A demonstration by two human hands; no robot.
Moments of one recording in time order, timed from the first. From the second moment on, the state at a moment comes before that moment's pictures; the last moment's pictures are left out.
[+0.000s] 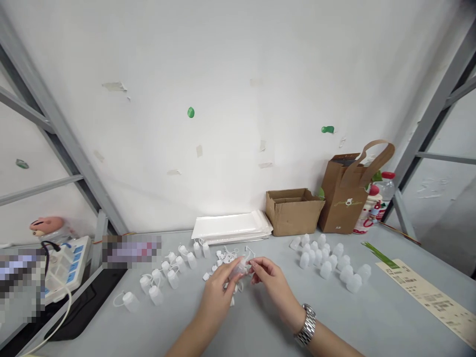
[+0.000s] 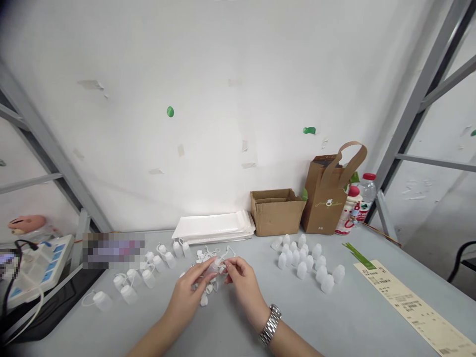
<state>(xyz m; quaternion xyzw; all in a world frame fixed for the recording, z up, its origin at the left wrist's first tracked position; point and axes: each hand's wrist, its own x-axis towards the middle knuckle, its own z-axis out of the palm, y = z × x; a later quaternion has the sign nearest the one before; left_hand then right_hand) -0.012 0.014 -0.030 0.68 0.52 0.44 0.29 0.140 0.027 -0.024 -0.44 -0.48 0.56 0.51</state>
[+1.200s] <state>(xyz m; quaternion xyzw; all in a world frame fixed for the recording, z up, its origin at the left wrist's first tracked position) -0.001 0.003 -0.001 0.48 0.42 0.50 0.58 0.129 0.004 -0.034 -0.55 -0.67 0.30 0.40</state>
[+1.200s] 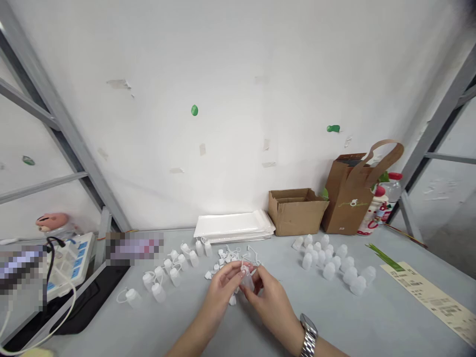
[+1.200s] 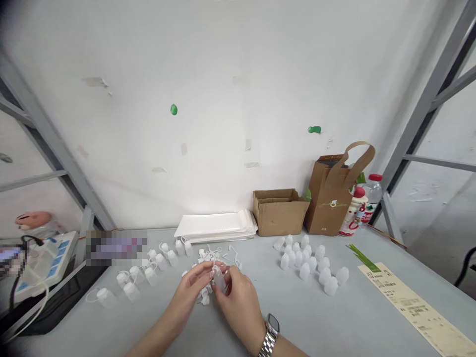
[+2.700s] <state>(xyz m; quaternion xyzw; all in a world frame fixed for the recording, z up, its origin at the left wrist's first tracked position) -0.007 0.003 -0.008 0.37 0.31 0.49 0.73 0.131 -0.003 -0.035 -0.47 -0.78 0.00 0.41</state>
